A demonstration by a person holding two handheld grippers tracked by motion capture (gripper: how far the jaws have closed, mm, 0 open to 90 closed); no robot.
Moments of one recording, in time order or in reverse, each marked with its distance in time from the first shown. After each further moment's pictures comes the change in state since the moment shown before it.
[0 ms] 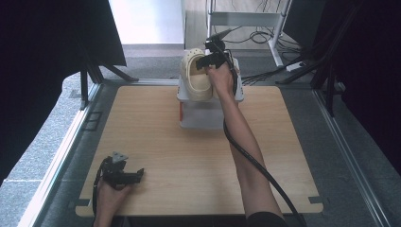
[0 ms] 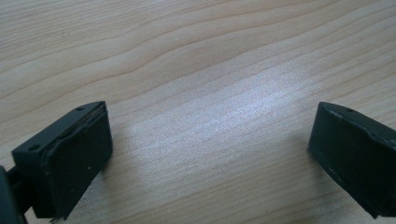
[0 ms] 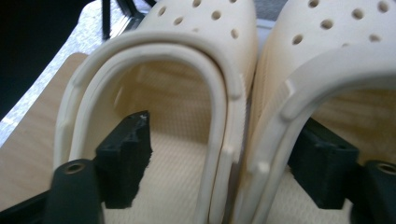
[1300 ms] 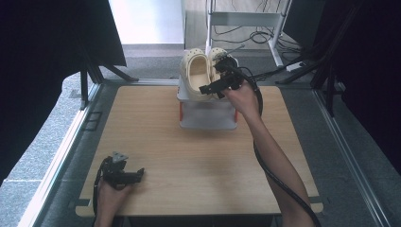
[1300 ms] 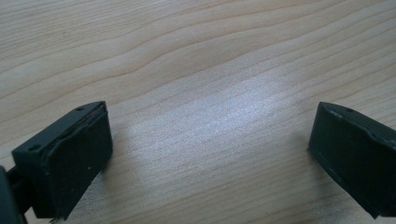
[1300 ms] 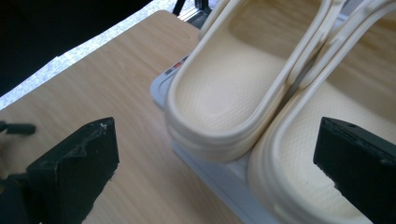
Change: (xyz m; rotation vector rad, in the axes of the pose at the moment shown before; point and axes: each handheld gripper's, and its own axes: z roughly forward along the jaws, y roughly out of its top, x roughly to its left) left arm -0.001 0.000 0.000 0.002 0.003 -0.006; right arm 0.011 -0.079 -0.089 -0.060 0.205 -0.343
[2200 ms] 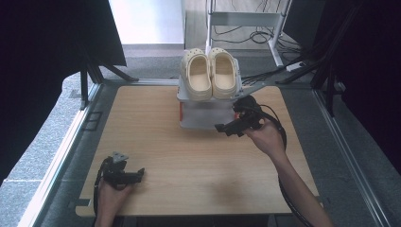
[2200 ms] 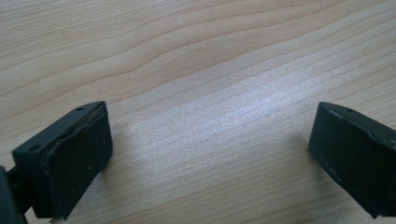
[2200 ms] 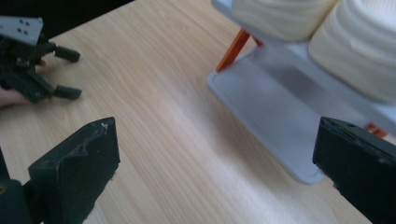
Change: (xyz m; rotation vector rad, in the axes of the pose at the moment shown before) left arm -0.002 0.000 0.000 -0.001 0.007 -0.004; right arm 0.027 -0.104 -0.045 0.002 0.081 -0.095
